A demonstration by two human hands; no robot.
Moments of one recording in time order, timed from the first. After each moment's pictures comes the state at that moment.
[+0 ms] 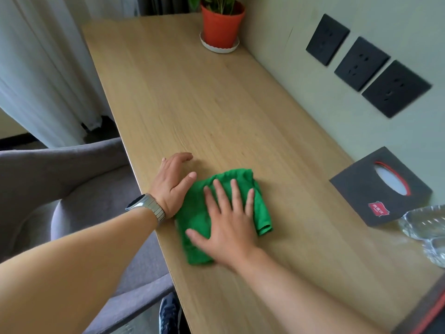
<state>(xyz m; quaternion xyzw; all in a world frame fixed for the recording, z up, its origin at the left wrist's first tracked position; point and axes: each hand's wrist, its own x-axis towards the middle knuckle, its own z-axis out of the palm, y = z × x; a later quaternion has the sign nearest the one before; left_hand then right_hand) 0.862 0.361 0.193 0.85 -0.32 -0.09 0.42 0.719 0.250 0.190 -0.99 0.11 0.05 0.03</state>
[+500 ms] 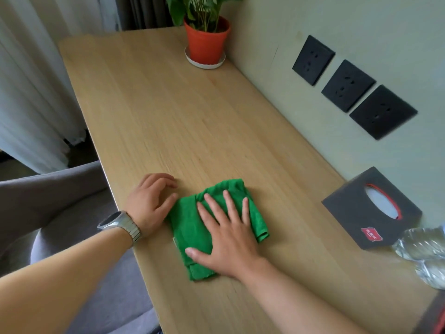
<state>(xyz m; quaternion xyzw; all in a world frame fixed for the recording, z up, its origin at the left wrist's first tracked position) 0.914 0.360 0.190 0.88 -0.37 -0.06 0.31 0.748 0.207 0.190 -1.00 0.07 0.04 0.04</state>
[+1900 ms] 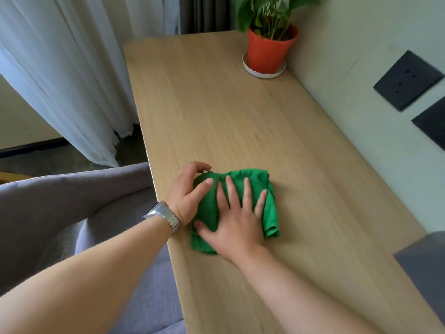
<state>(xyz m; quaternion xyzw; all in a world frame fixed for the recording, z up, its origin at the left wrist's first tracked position) 0.976 0.354 0.191 0.81 -0.24 -0.11 0.52 0.874 0.241 0.190 -0.99 0.12 0.05 0.05</state>
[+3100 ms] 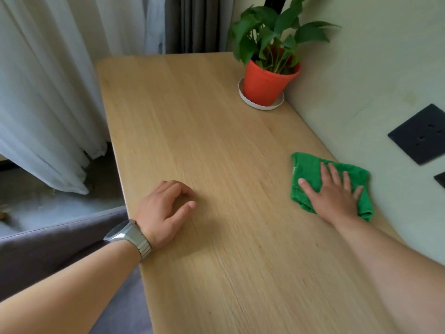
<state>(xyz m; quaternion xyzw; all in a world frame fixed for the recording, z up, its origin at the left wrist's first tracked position) 1.104 0.364 0.186 0.87 -0.34 -0.07 0.36 0.983 -0.027 0.180 -0.93 0.37 0.04 0.00</state>
